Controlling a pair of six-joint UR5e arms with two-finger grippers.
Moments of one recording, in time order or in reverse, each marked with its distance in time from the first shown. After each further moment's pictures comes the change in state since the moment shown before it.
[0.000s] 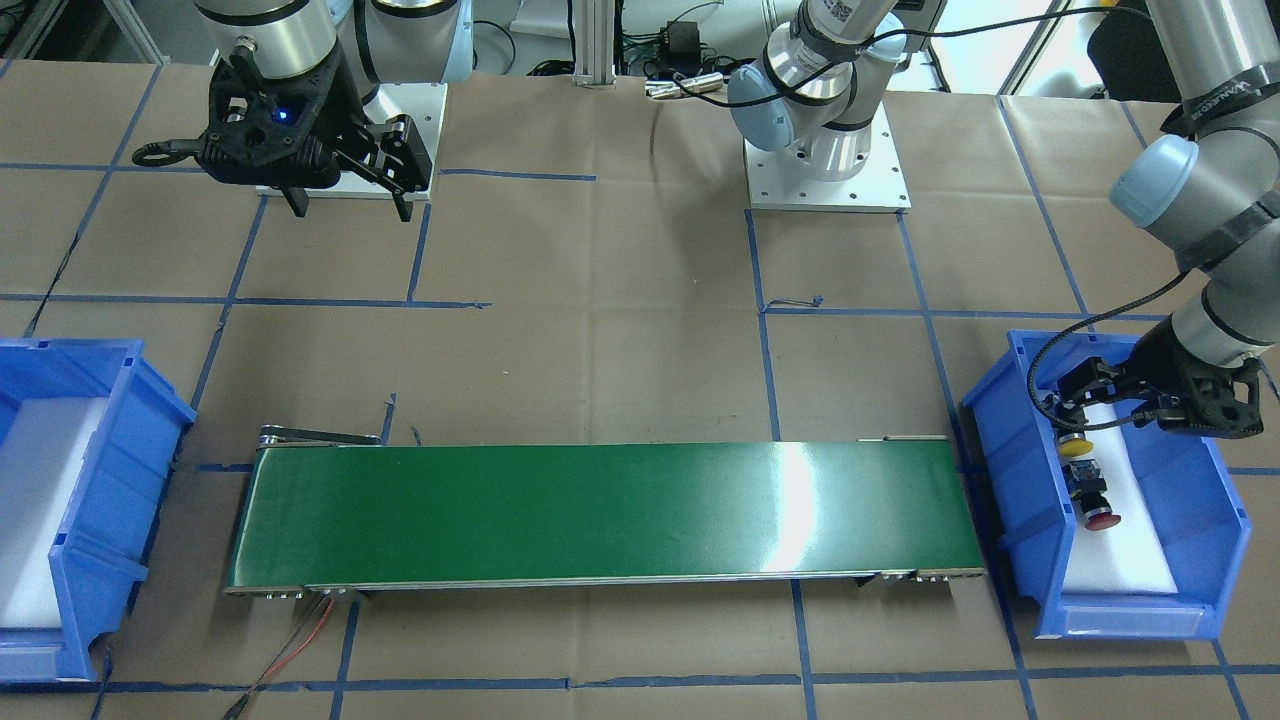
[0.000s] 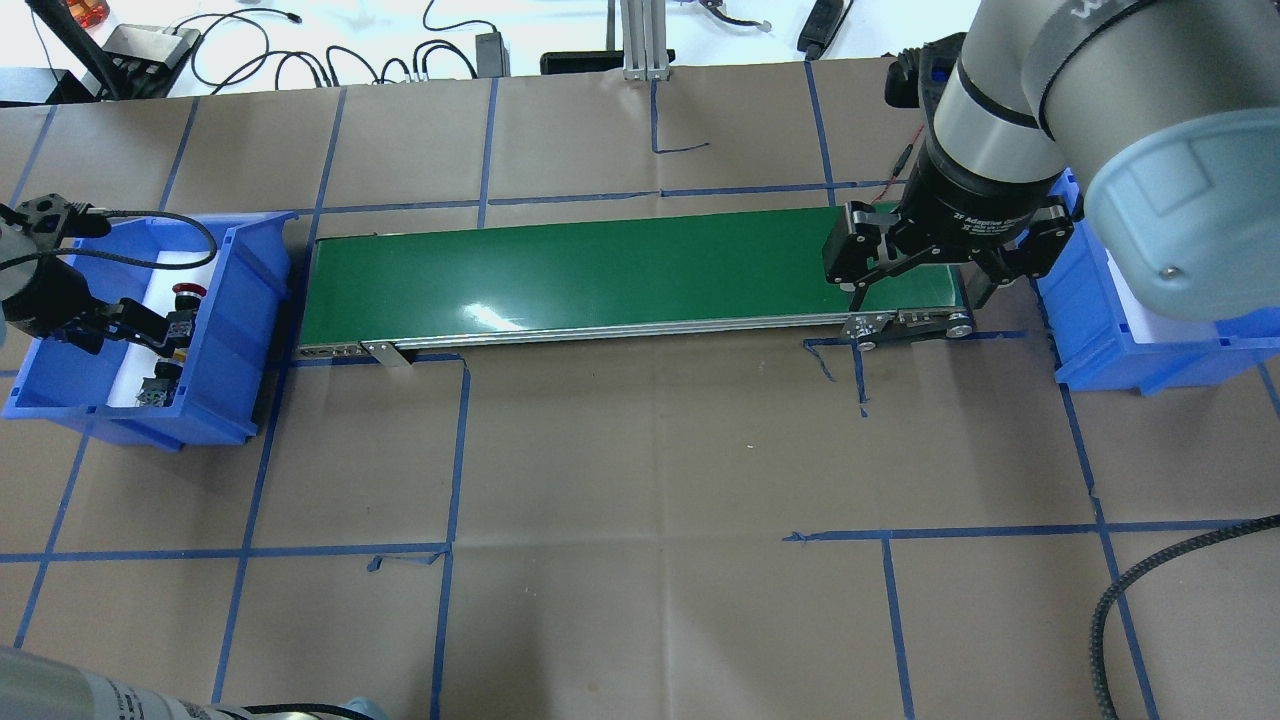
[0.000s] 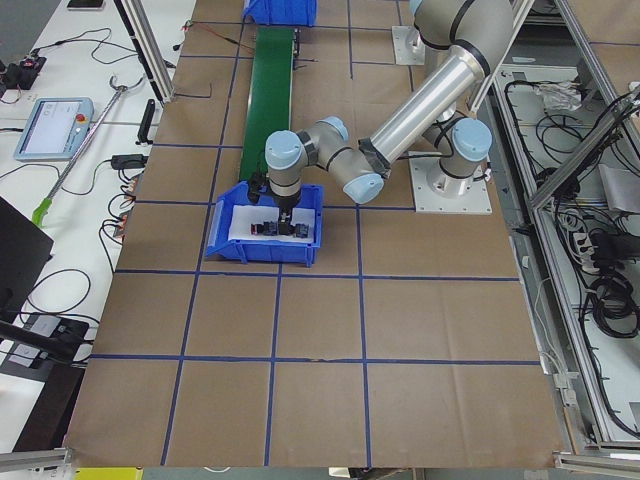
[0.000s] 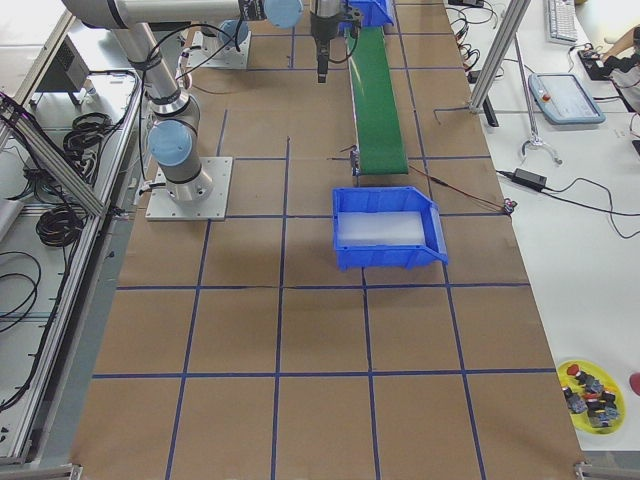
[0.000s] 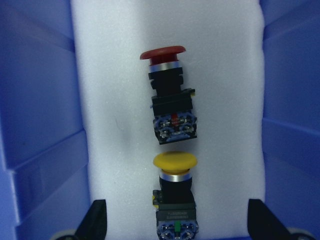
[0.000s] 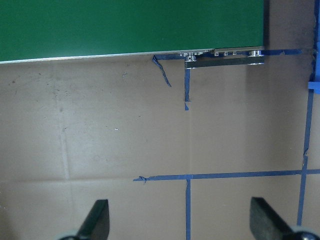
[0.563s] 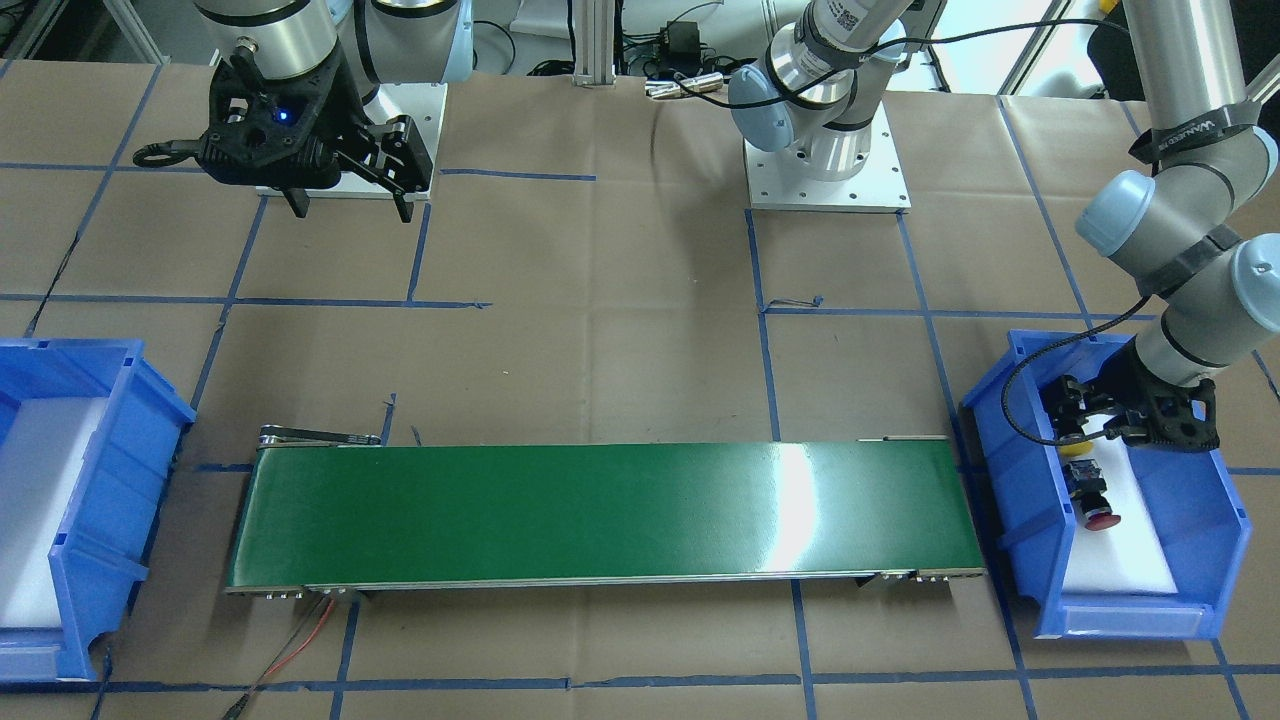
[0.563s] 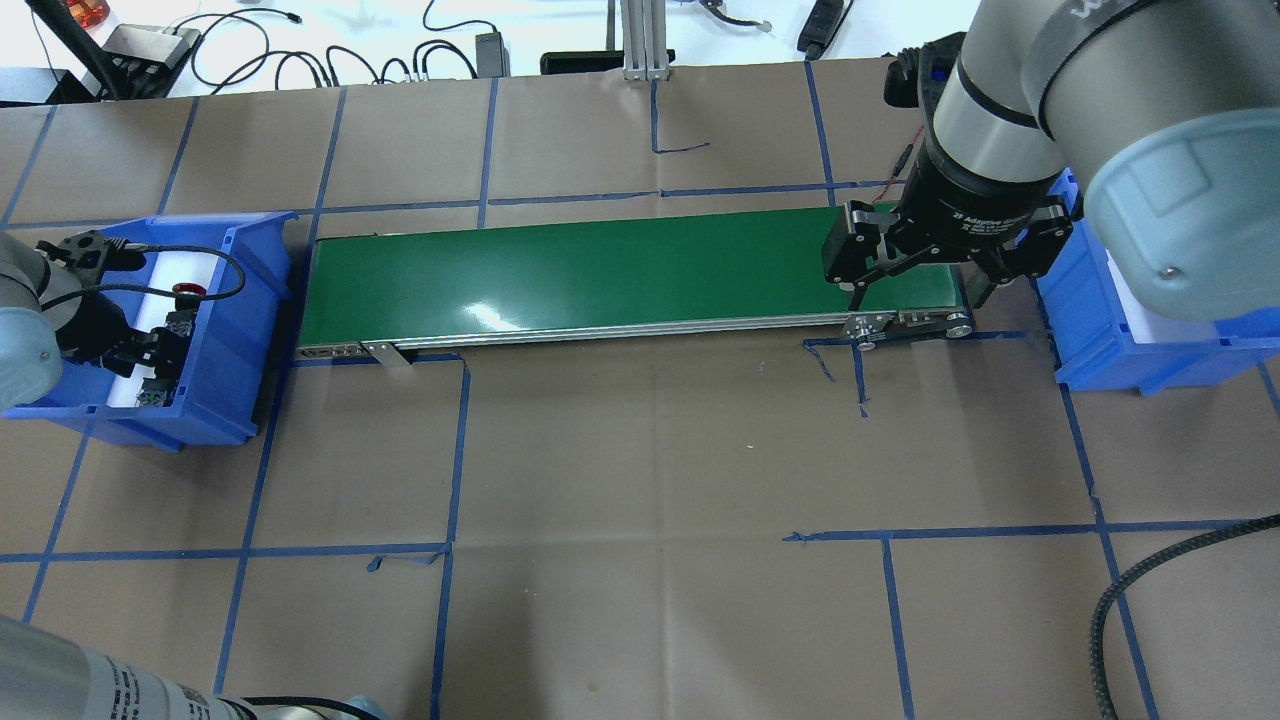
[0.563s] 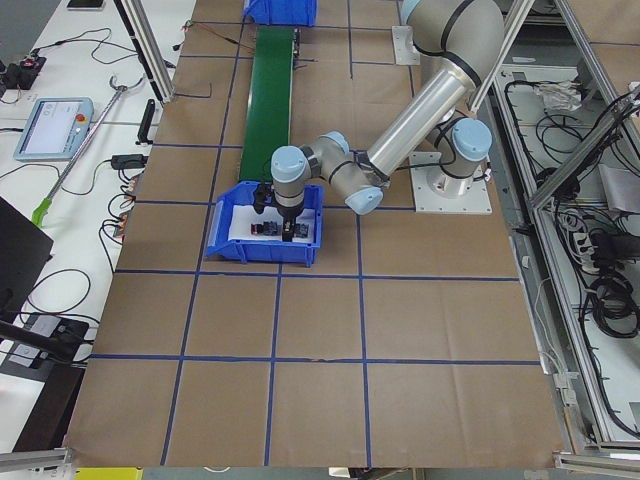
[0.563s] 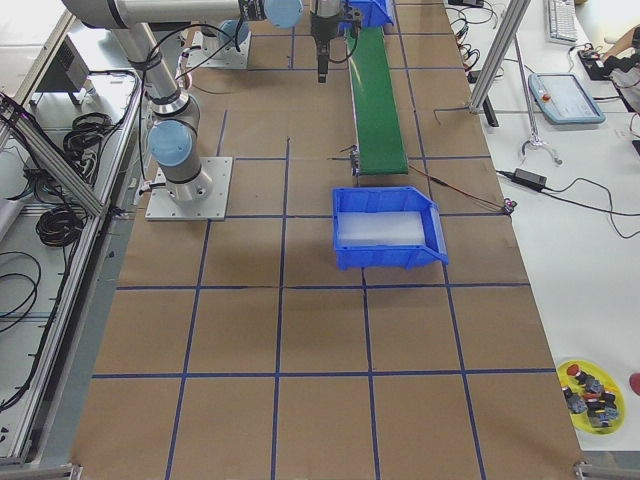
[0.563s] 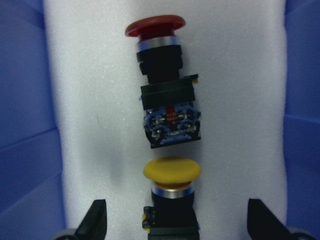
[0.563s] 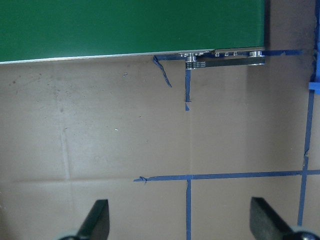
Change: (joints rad) left arm 0.005 -0.063 -0.055 0.115 0.001 0.000; right arm 0.000 0.001 0.000 -0.001 0.001 -0.001
